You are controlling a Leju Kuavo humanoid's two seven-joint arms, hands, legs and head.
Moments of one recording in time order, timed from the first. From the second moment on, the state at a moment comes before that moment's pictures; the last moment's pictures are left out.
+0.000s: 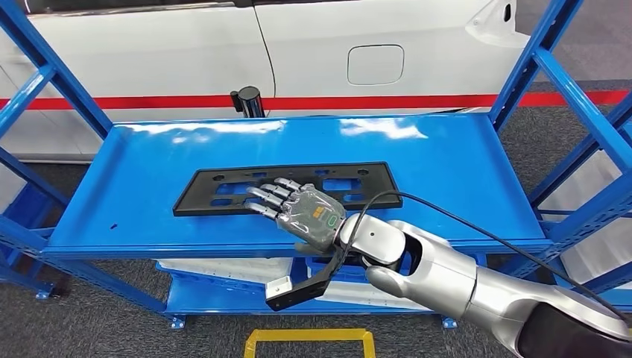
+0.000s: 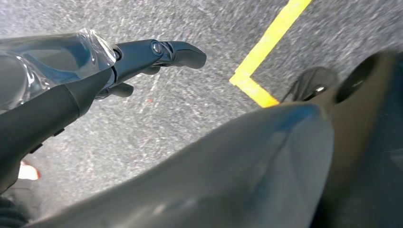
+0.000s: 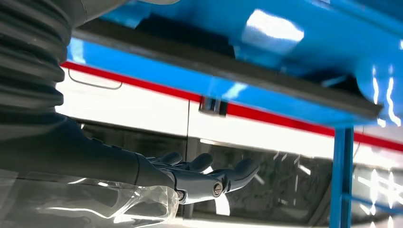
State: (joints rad) left arm -0.17 0.04 -1.14 -0.23 0.56 0.14 0.09; right arm -0.77 -0.34 0.97 -1.58 0.84 0.03 0.26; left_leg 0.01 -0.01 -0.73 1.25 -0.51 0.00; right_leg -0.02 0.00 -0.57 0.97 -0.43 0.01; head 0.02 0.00
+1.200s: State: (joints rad) left arm -0.24 0.05 -1.19 -0.23 0.51 0.09 0.13; right arm -0.99 -0.18 1.04 -0.92 0.86 0.19 0.52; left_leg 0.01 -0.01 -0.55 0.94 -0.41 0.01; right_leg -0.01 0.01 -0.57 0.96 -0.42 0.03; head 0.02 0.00
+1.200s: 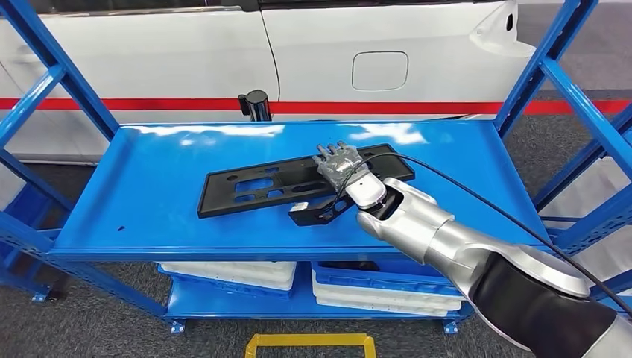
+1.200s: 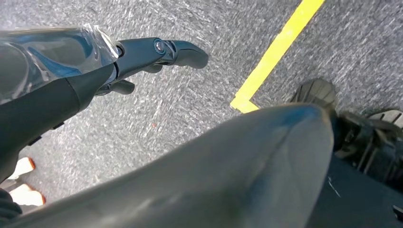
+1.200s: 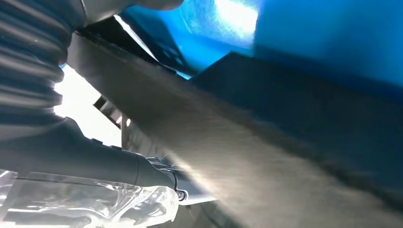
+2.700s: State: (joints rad) left arm -0.17 0.04 -1.14 -0.23 0.64 0.15 0.02; right arm -0.86 -0.25 0.79 -1.59 0.02 -0.25 0.06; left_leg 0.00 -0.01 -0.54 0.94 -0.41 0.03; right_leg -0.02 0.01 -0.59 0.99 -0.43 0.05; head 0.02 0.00
